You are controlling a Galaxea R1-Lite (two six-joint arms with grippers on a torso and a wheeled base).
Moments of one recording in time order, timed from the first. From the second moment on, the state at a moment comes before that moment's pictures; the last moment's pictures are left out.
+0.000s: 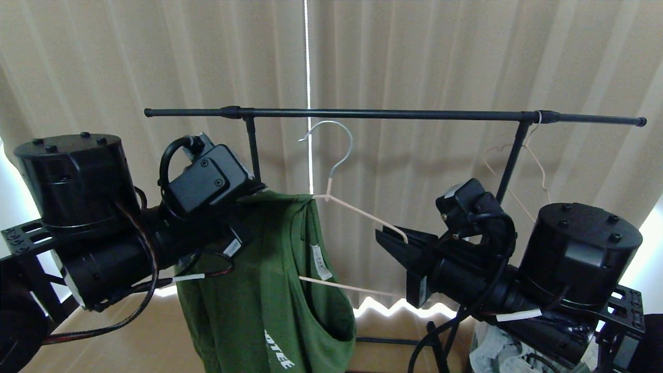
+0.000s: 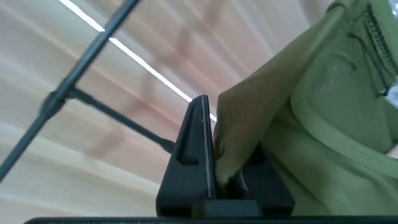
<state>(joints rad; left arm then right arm) -0.51 1.51 -0.70 -0.68 -0.03 0.72 0.78 1.69 -0.57 -0.99 -0.10 -0.01</state>
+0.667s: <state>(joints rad) -0.46 1.51 -0.68 -0.73 0.31 0.53 0.73 1.68 -0.48 -0.99 -0.11 -0.04</state>
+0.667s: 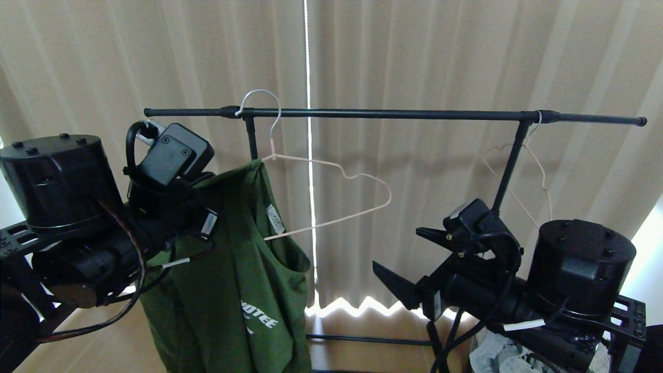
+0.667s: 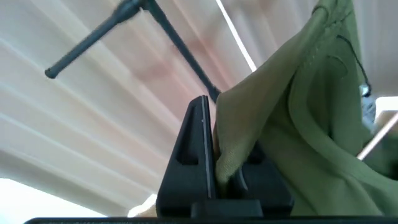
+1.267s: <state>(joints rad) -0.53 1.51 -0.73 -0.79 0.28 0.53 0.78 1.84 -0.59 -1.10 -0.11 -0.04</state>
